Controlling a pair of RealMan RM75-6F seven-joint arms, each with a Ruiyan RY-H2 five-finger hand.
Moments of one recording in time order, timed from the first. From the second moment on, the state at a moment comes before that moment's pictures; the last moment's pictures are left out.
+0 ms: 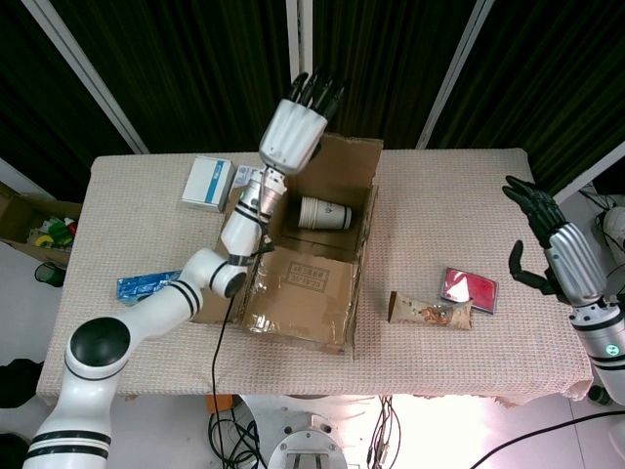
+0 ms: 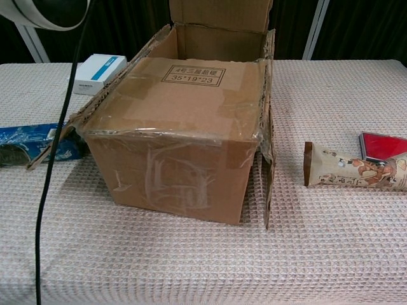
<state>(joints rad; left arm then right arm) -1.32 -1.82 -0.53 -0.71 1.26 0.99 0.33 0.41 -0.93 0.17 -1.62 -1.66 1.49 0.65</state>
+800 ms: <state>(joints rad) -1.43 -1.98 -0.45 -0.36 1.22 0.98 0.18 0.39 -0.93 0.15 -1.55 -1.66 1.47 0.71</state>
